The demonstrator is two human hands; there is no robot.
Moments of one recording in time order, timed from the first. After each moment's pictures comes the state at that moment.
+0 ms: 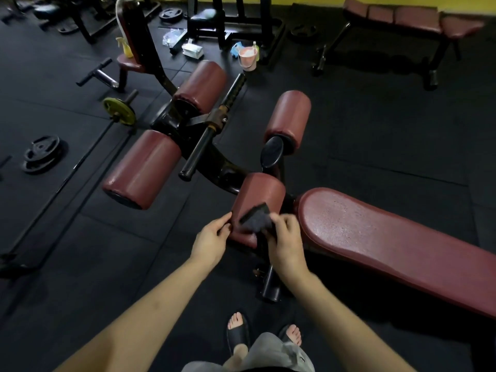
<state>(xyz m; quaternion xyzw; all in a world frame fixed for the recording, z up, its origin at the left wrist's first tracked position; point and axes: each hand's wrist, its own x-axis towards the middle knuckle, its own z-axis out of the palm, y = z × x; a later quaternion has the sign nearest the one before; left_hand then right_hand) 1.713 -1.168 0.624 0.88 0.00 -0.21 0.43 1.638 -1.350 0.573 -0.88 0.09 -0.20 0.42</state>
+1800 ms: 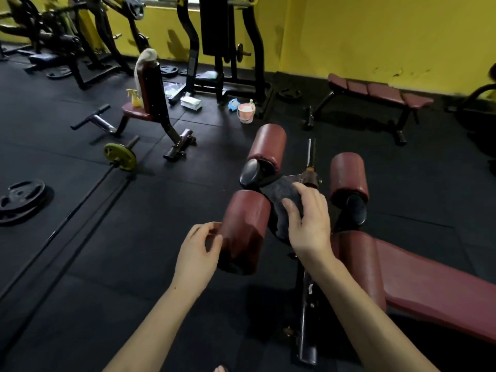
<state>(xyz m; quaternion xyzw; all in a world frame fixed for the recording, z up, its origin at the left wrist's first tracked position) 1.906 -0.907 0.712 0.88 -0.13 -0.05 0.45 1.845 -1.140 0.750 -0.88 0.16 -0.30 0.34</state>
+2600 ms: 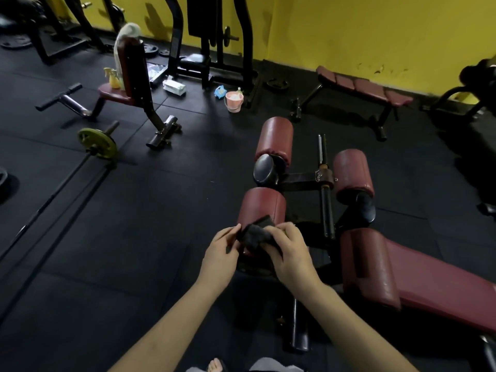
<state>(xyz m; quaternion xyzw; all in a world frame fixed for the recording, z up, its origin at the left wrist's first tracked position) 1.940 -0.899 0.659 0.81 -0.11 -0.22 0.54 1.851 -1.069 0.680 -0.94 0.06 -0.20 0.28</state>
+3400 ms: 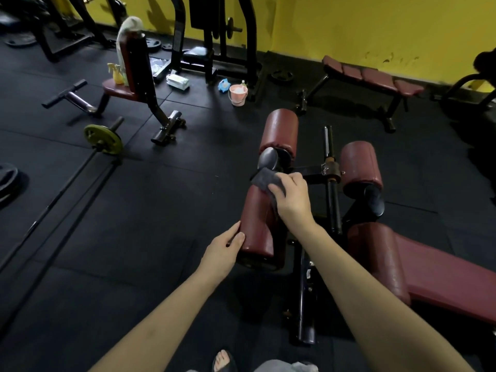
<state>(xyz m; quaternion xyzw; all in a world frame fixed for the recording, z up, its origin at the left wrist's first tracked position) 1.953 -0.891 0.649 0.79 -0.09 -0.31 0.52 1.955 -1.110 0.696 -0.90 0.17 -0.23 0.32</state>
